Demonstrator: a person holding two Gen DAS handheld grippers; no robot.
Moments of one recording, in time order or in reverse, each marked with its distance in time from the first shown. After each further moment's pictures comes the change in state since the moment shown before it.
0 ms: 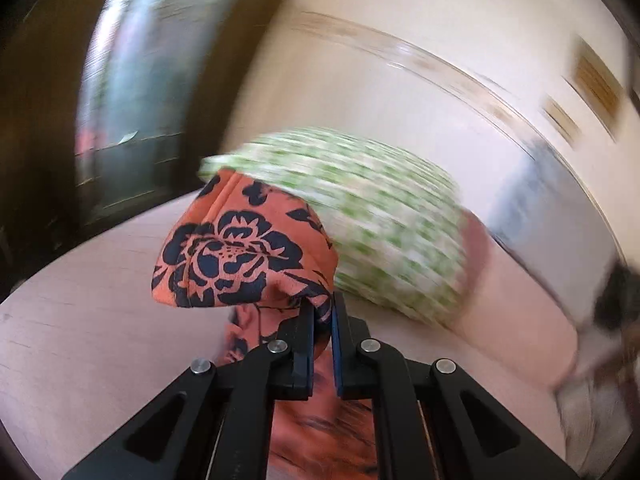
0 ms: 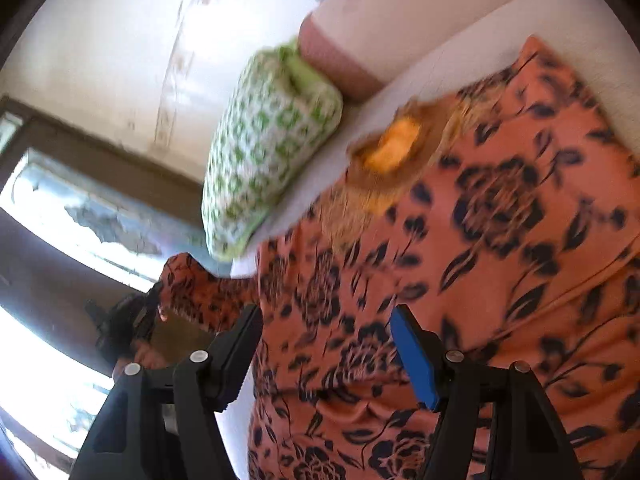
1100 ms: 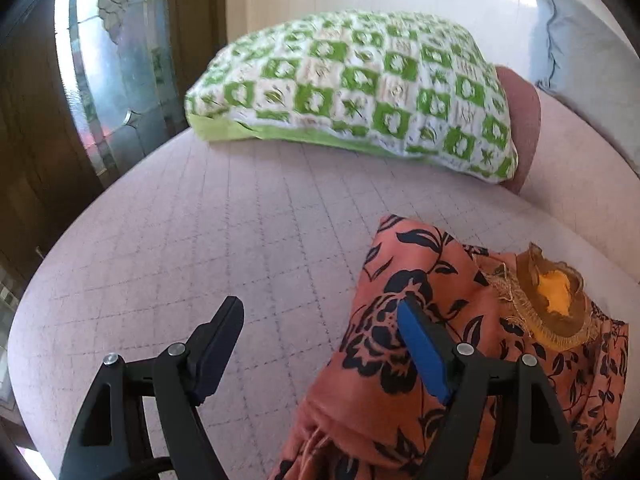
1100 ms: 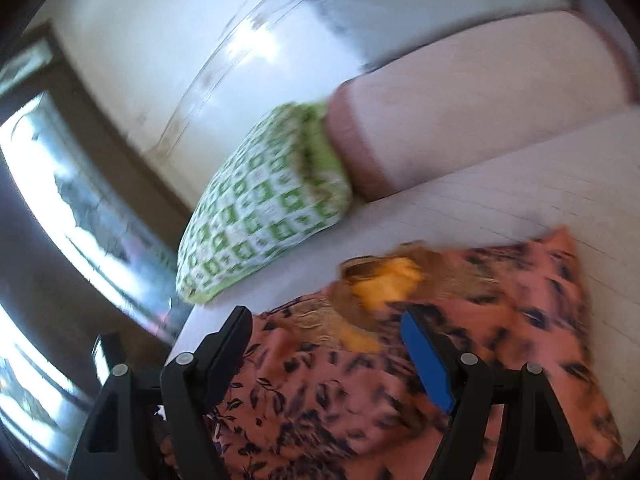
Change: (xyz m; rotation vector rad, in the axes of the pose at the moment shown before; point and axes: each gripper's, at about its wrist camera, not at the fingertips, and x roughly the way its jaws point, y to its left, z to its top) left arm 0.093 -0.035 -0.097 0.227 0.269 0.318; right arm 0.024 0.048 0.075 -0.327 -0.131 -0.127
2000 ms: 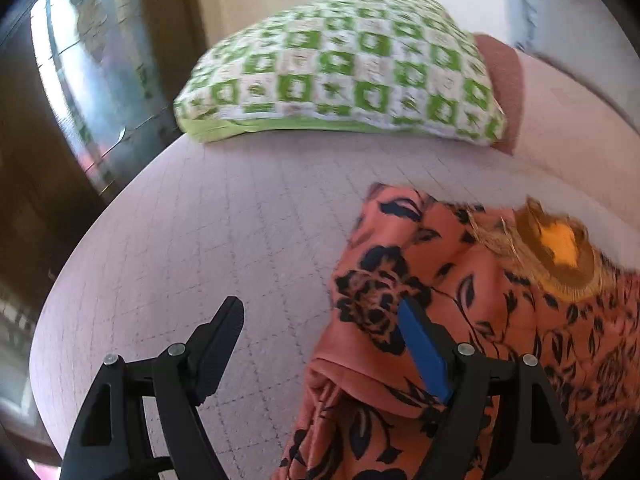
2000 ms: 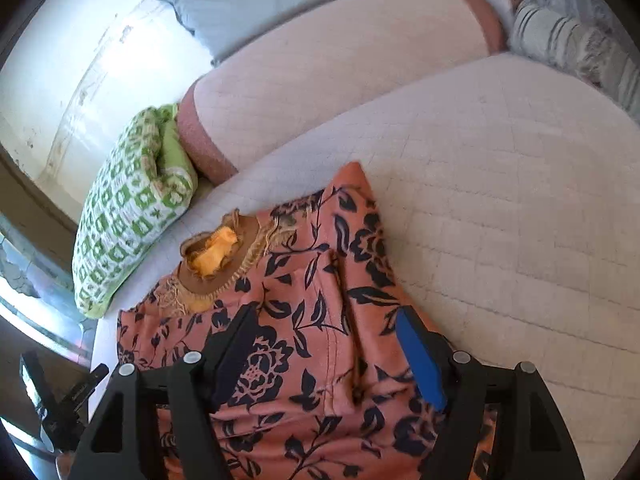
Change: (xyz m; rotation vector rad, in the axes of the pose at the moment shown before) left arm -0.009 -0.017 -0.023 0.147 0.036 0.033; right arm -0.065 -0.105 -0.043 0.246 0.065 -0.383
